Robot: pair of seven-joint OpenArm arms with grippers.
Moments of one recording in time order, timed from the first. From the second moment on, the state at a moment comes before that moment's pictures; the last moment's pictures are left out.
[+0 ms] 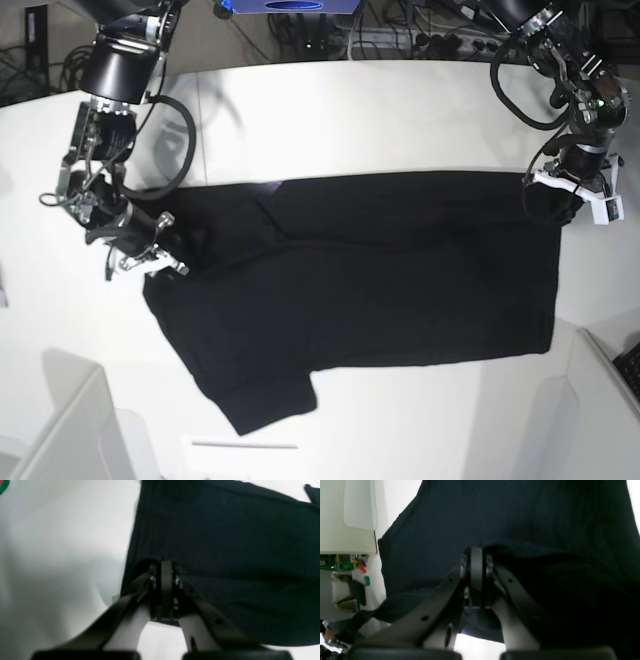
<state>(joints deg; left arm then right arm) 9.6 -4.6 -45.1 101.0 -21.0 -28.0 45.6 7.0 5.9 18.4 82.8 45.4 6.2 -59.1</state>
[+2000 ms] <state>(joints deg) 17.7 -4.5 -59.8 89.4 -30.9 -37.3 45.4 -9.0 4.3 24.0 86.4 46.7 -11.8 -39.8</state>
